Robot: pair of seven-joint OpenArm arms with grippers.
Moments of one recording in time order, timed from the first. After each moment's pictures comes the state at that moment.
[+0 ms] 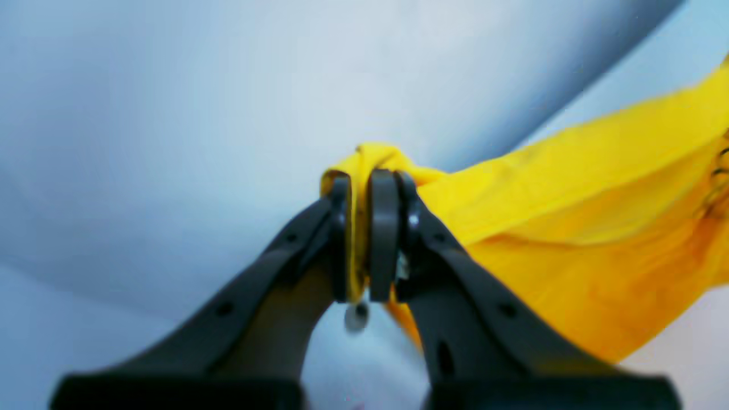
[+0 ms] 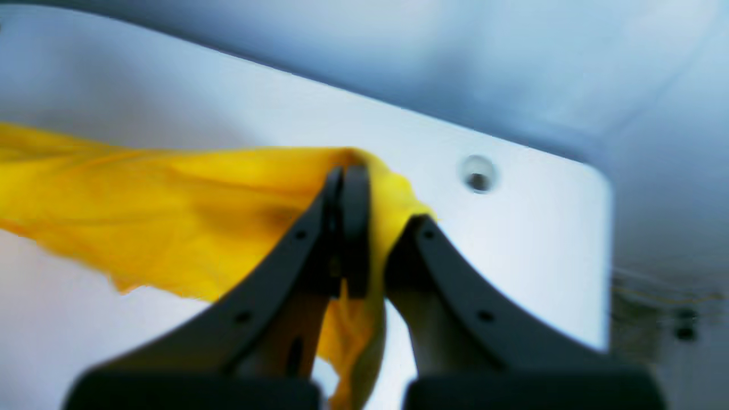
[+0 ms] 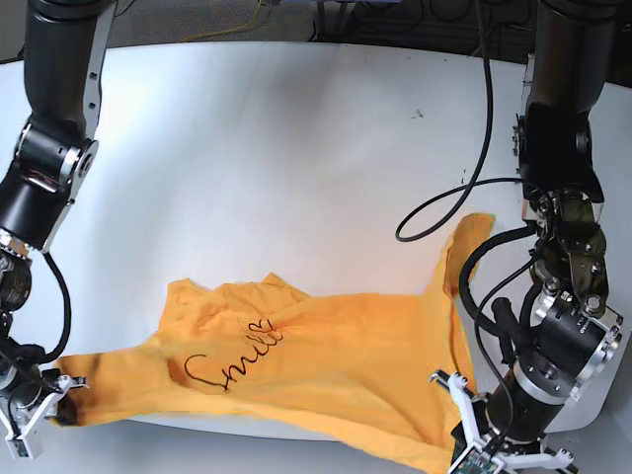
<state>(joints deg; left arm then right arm) -44.7 -13.5 7.8 109.1 -7.0 -31.5 60.2 49.3 29.6 14.3 70.6 24.3 34.3 -67.9</state>
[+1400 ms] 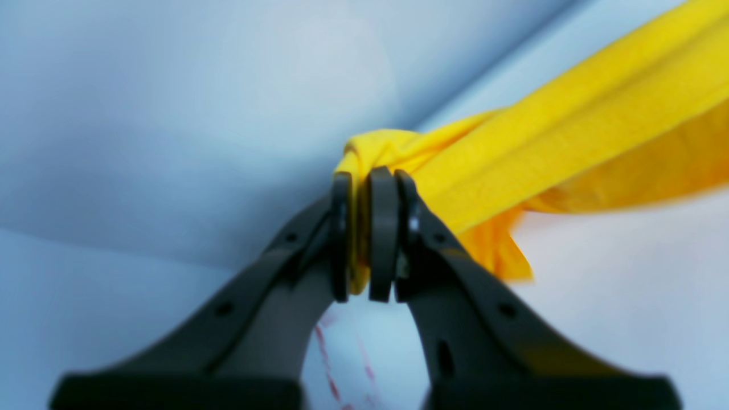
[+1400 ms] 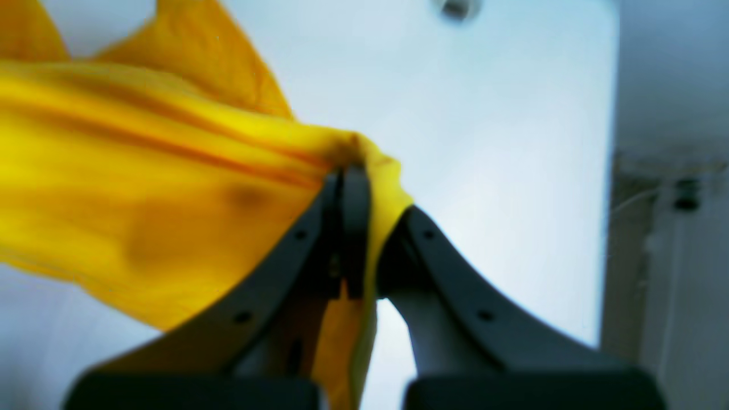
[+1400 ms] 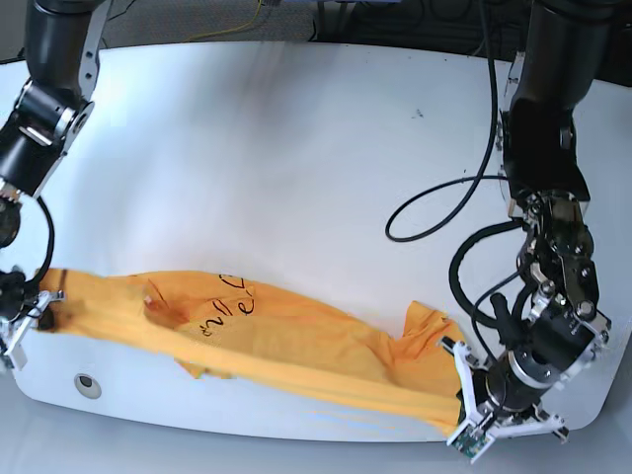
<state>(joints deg) -40.1 -11.4 3.8 105.8 -9.0 -35.9 75.1 33.4 31.7 25.1 76.0 26.7 38.8 -79.3</state>
